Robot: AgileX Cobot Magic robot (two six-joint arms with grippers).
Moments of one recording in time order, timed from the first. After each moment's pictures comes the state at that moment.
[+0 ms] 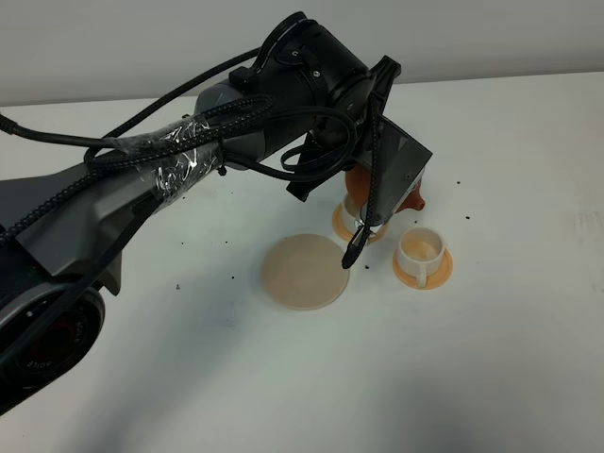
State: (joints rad) left arm -0.73 2.21 -1.92 0.34 0.79 1.42; right arm 0.10 -0.01 -0.49 0.03 1.07 0.08
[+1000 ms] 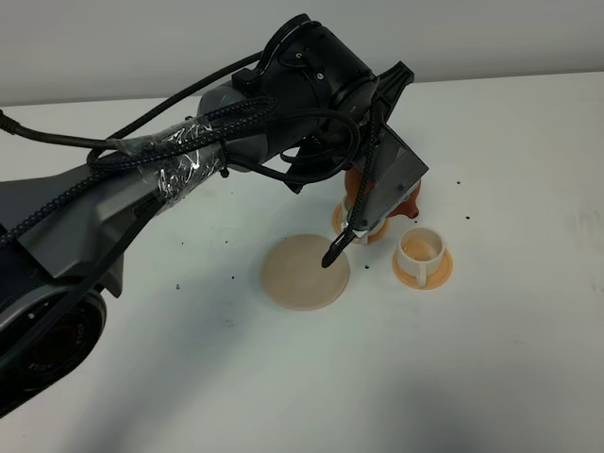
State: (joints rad) left arm -0.74 2.21 -1.92 0.35 0.78 1.57; right arm 0.10 -0.01 -0.49 0.03 1.07 0.08
